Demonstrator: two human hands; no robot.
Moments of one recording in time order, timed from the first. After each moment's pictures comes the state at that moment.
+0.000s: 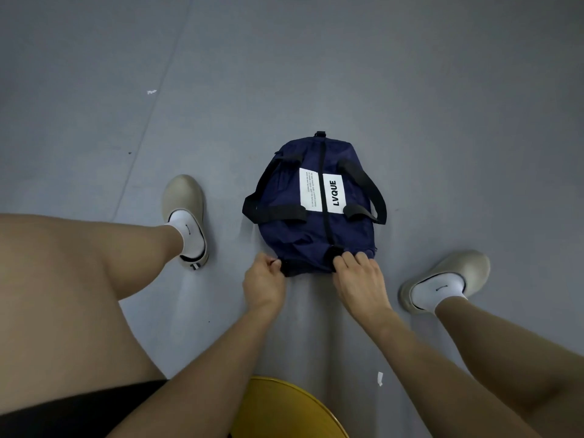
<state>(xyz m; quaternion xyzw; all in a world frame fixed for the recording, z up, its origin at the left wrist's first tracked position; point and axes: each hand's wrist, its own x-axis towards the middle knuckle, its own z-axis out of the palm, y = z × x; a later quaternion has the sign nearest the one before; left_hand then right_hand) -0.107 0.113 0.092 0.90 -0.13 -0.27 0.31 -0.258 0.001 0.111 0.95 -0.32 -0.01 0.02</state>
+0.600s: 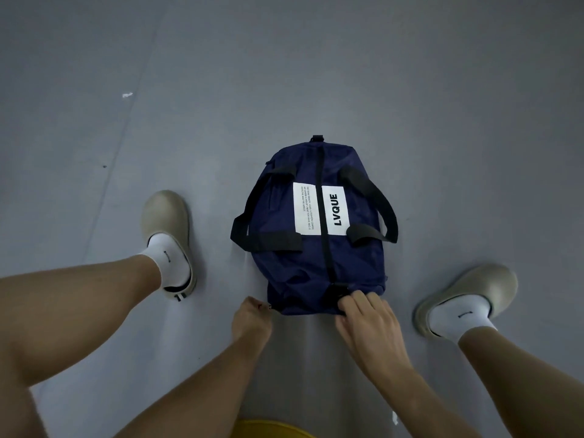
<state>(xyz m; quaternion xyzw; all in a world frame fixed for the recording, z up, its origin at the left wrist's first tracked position) -0.080 0.114 -0.001 0.88 -0.04 -0.44 0.17 -0.271 -0.004 0.088 0.94 -0.33 0.06 -0.08</state>
